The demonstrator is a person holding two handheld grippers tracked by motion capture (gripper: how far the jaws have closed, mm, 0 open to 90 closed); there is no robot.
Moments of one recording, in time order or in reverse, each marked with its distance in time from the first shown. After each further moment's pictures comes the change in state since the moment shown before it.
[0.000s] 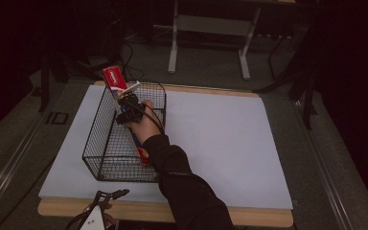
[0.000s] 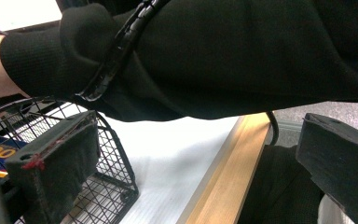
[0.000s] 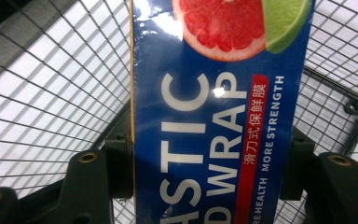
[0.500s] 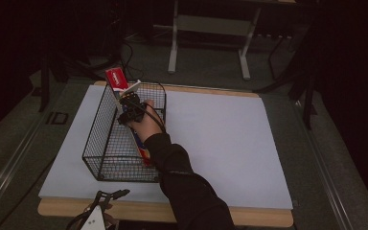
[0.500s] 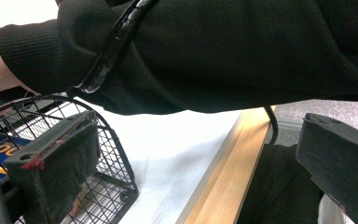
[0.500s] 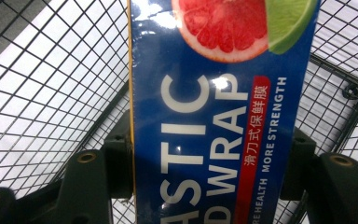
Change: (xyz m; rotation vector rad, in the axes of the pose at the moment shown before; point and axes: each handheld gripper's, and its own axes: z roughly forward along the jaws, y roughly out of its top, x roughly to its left) left arm 0.000 0.000 0.001 0.003 -0.001 0.002; right arm -0.004 0.002 0.000 0.068 0.000 0.018
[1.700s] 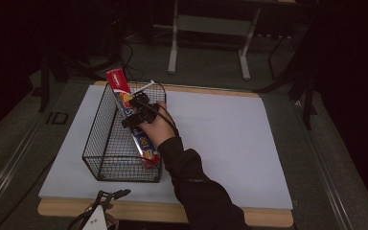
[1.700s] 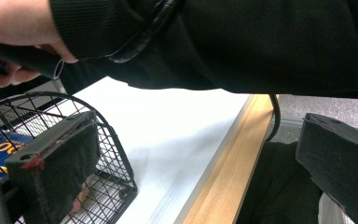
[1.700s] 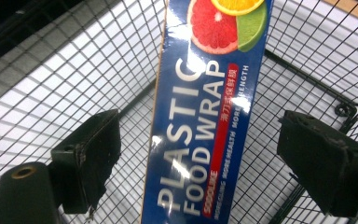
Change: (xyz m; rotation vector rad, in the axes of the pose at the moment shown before) left arm 0.000 -0.001 0.003 0.014 0.000 -0.001; right arm -0.018 -0.023 -0.042 -0.136 0.122 -0.102
